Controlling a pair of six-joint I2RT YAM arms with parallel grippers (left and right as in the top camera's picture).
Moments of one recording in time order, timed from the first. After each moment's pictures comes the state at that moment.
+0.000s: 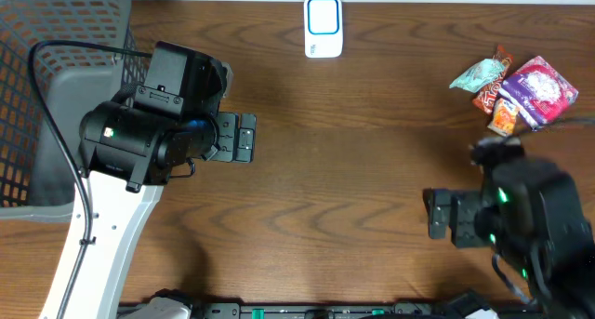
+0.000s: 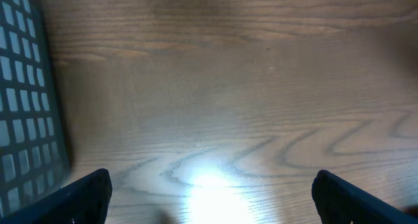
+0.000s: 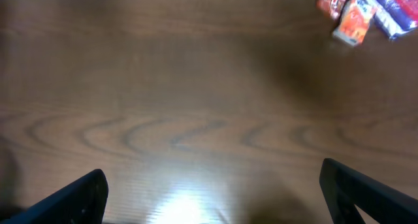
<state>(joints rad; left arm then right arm) -0.32 1.36 1.66 -1.38 0.05 -0.19 0.46 0.90 1.43 -1.44 0.16 0.36</state>
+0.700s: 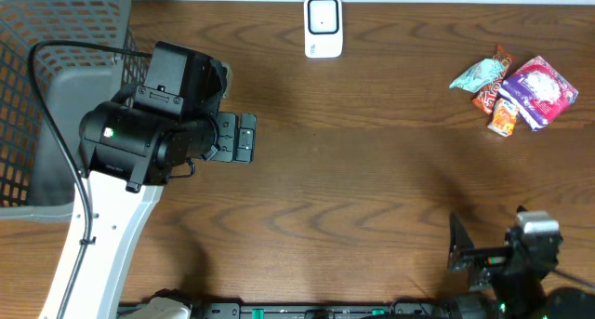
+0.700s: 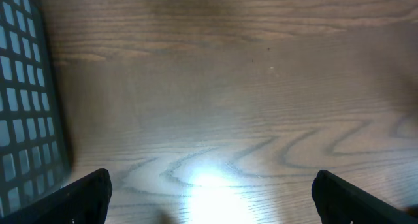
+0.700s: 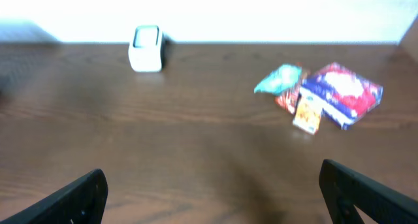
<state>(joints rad) -0.32 1.36 1.66 -1.39 0.05 -0.19 0.15 0.19 0.83 -0.98 0.05 0.05</state>
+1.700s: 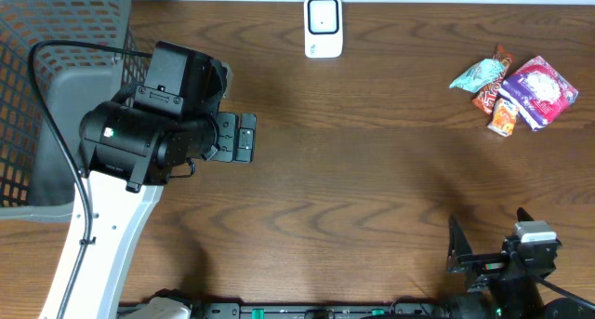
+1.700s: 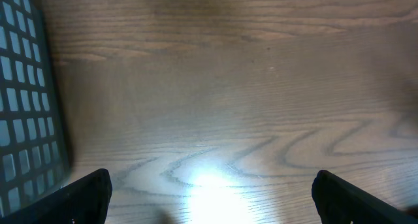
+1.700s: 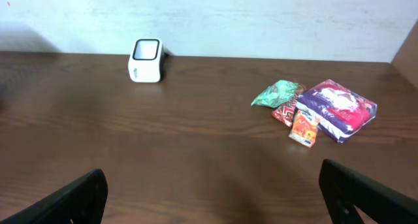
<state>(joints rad) -0.32 1.36 1.66 -1.39 0.05 -0.19 0.13 0.10 0.77 -0.93 0.03 0.02</state>
